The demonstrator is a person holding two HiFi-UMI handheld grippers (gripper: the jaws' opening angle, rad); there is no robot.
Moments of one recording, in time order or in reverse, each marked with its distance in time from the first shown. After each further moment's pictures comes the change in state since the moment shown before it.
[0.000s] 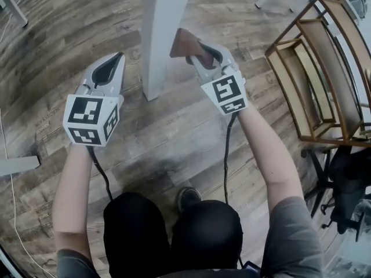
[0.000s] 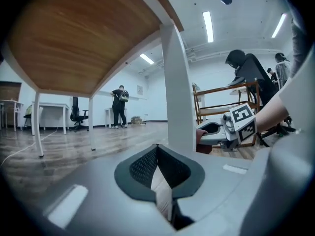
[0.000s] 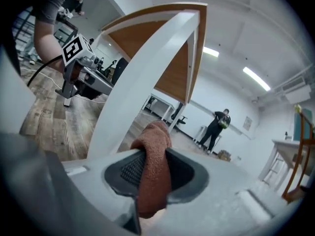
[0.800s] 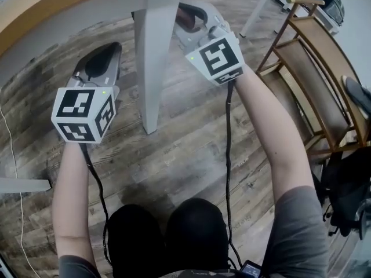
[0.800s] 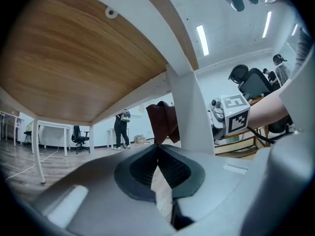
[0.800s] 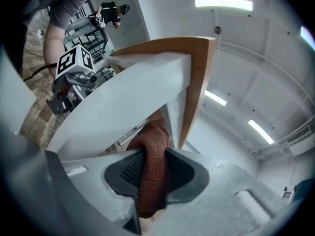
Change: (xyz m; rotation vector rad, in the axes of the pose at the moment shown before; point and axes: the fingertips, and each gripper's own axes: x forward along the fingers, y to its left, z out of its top) left arm 0.001 0.016 0.185 0.060 -0.200 0.045; right arm -0.001 -0.122 0.258 -0.322 -0.406 -0.059
